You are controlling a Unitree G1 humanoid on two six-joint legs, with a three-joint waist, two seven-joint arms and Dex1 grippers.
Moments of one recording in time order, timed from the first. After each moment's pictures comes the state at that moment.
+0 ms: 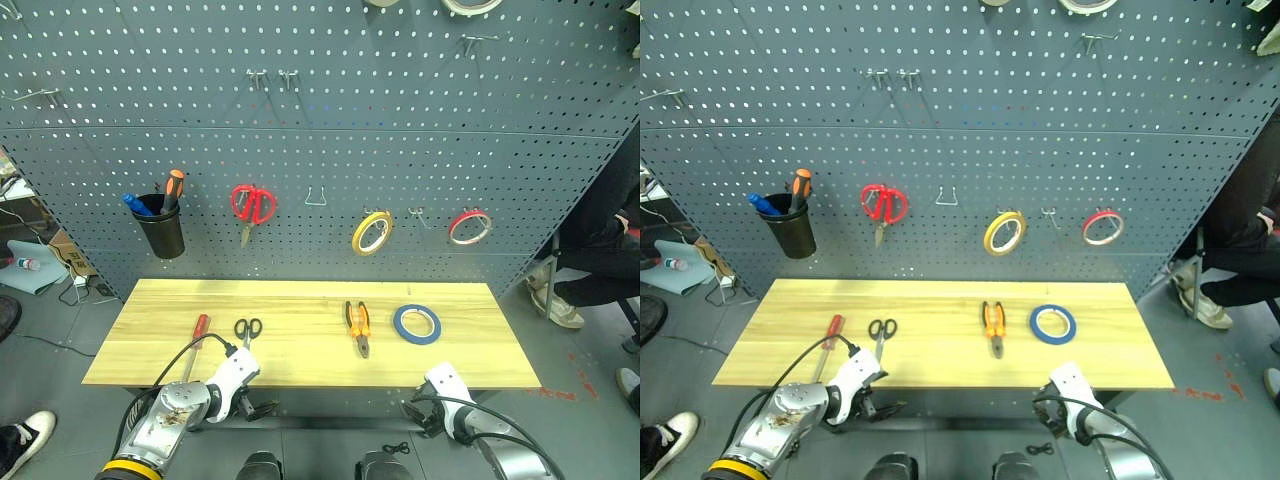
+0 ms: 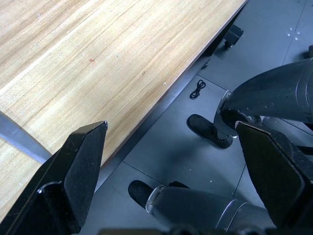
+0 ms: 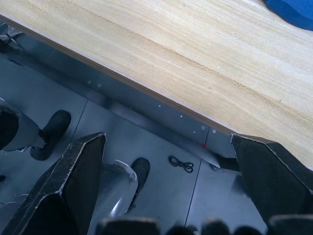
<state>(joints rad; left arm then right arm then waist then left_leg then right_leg) 0.02 0.52 -0.22 0.17 -0.04 0.29 -0.81 0.12 -0.40 0.11 0.23 -0.02 0.32 0.47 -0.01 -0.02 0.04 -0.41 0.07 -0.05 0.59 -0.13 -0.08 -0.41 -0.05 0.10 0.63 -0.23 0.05</state>
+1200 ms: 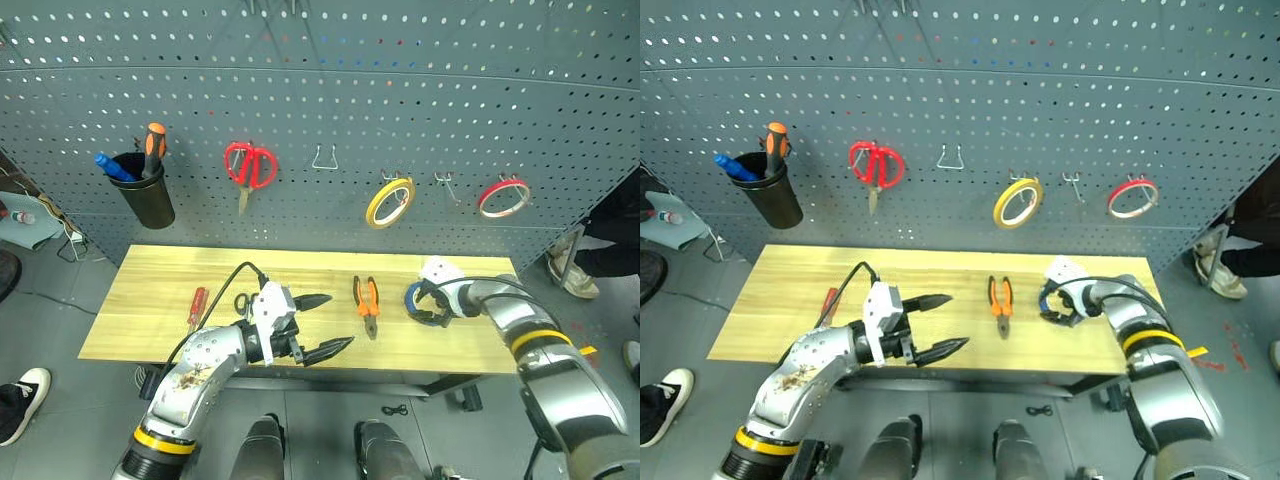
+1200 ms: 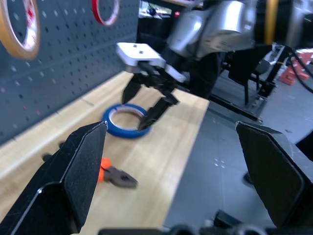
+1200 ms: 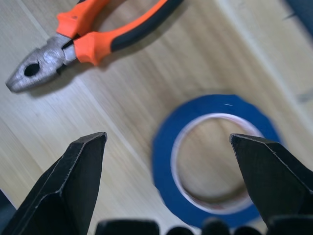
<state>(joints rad) -0.09 0.40 -0.17 -0.31 -0.38 0.31 -0.91 -0.79 -0.53 0.28 1.01 -0.17 0.13 0.87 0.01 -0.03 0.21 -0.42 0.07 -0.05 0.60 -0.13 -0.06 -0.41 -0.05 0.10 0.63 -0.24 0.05</state>
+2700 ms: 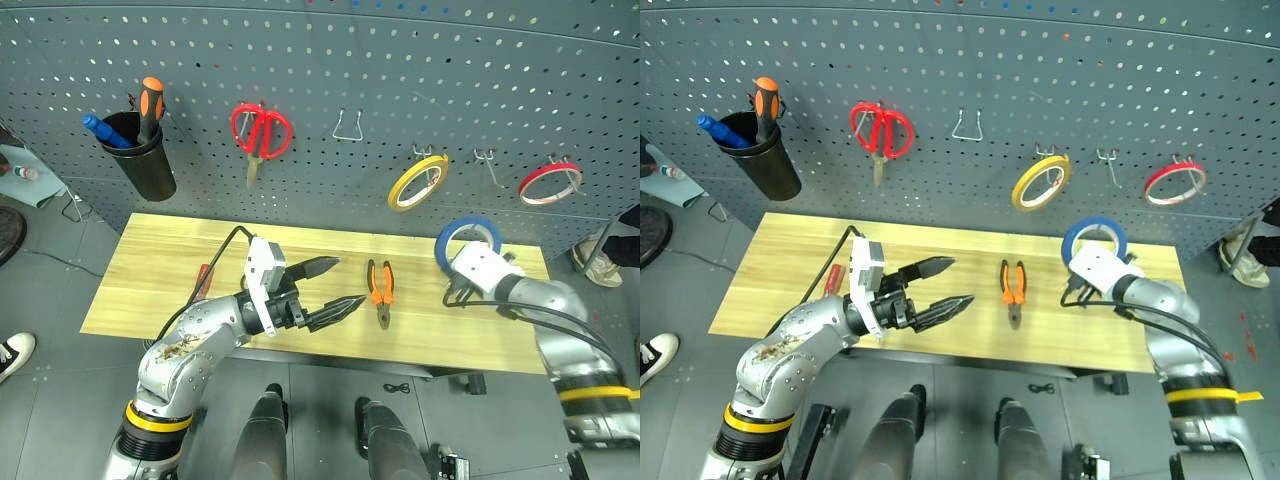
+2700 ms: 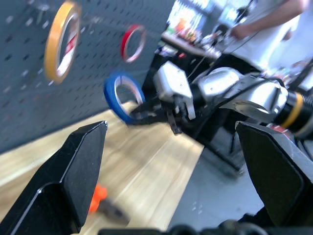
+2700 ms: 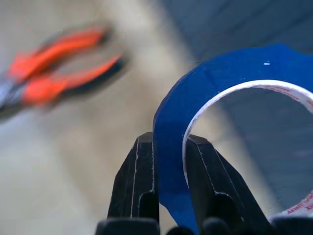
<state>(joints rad) -0.28 0.36 -0.07 -0.41 -0.70 0.59 -0.75 -0.29 -0.69 -0.06 -0.04 -0.23 0.13 0.63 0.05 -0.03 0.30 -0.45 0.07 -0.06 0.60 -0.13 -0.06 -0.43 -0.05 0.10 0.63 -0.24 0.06</state>
